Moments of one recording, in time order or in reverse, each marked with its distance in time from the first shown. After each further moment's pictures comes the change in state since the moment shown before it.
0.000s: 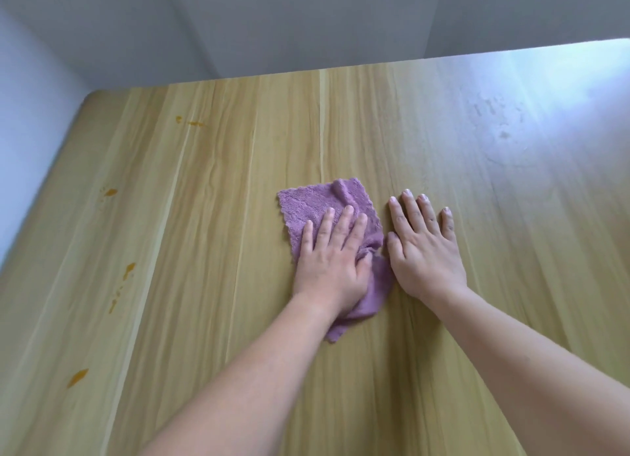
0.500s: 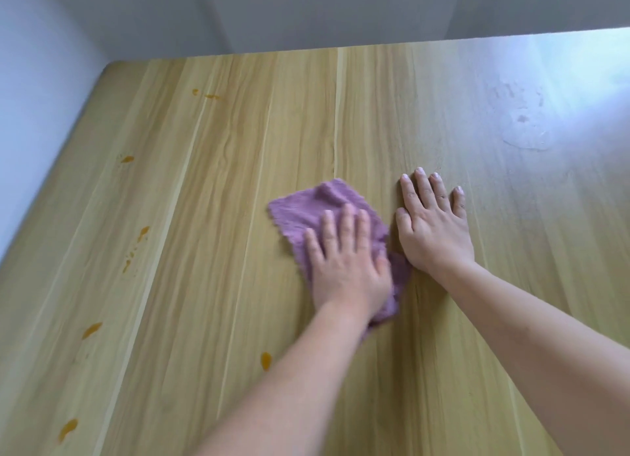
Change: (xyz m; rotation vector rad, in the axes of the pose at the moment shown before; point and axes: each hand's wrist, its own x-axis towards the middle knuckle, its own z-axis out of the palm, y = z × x) left_hand -0.042 0.035 0.014 -0.065 0.055 -0.279; right_hand 0.003 0.001 0.006 -0.014 0.002 -0.009
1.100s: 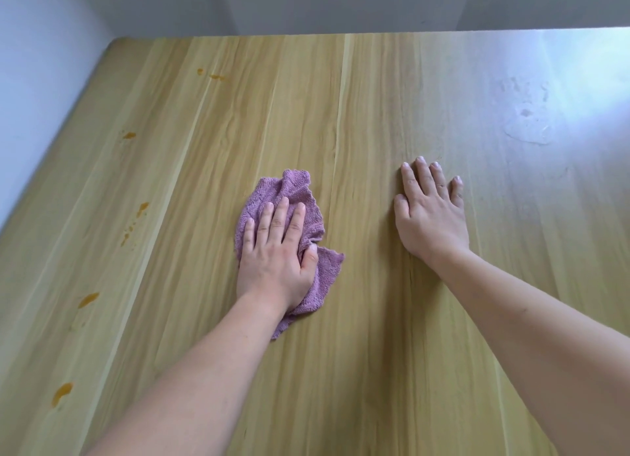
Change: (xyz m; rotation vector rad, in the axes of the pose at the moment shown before) left_hand -0.018 -0.100 -0.005 0.079 0.019 -0.002; right_hand -0.004 0.001 0.000 0.050 0.014 -0.005
